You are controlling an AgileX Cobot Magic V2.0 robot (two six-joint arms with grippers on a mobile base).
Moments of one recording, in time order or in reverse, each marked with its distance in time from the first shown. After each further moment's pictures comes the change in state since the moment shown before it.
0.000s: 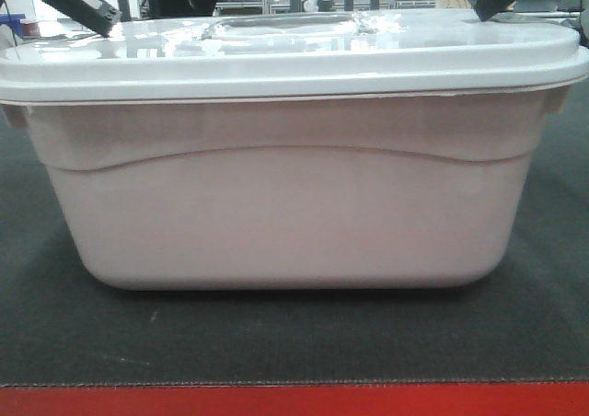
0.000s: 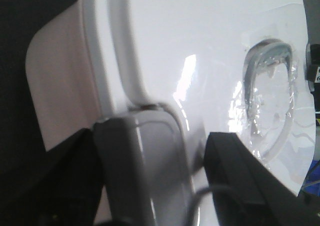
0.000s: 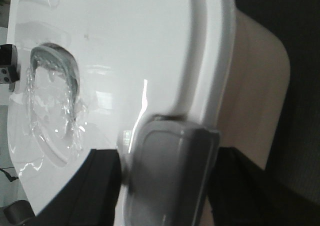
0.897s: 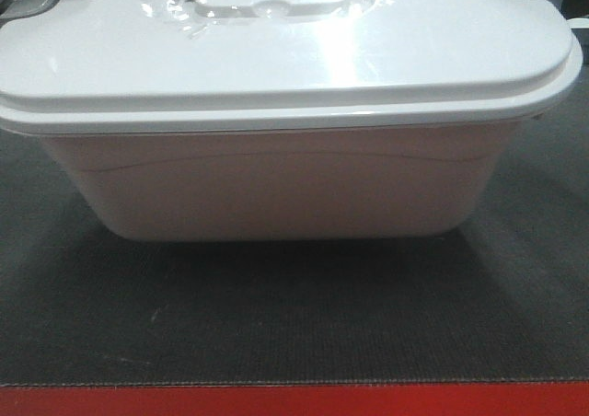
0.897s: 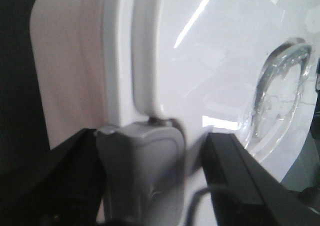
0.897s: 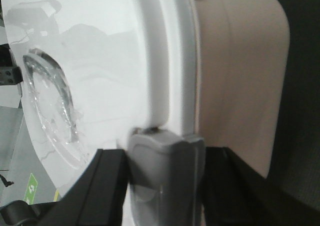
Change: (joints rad) left arm 0.002 -0.113 0.004 0.031 -0.021 0.012; right arm 0.000 -0.076 0.000 0.027 -0.003 -0.043
